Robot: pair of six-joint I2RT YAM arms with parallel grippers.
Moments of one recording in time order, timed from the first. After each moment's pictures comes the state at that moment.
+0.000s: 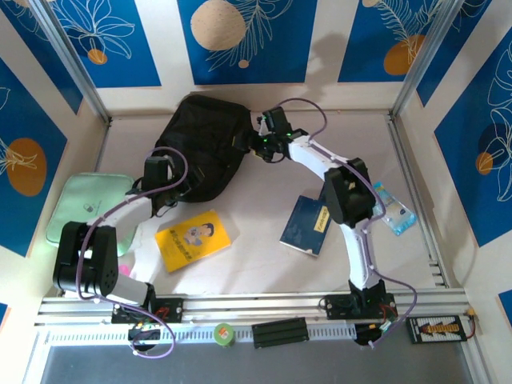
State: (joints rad) left arm -0.16 1.46 0.77 -0.07 0.22 -0.70; right arm 0.47 2.26 1.86 -0.38 -0.42 0.70
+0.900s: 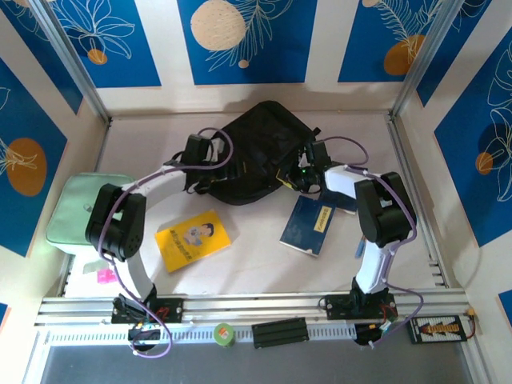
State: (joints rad) left arm -0.41 1.79 1.21 -0.20 0.34 -0.49; right arm 0.30 1.85 1.07 -0.13 -0.46 0.81
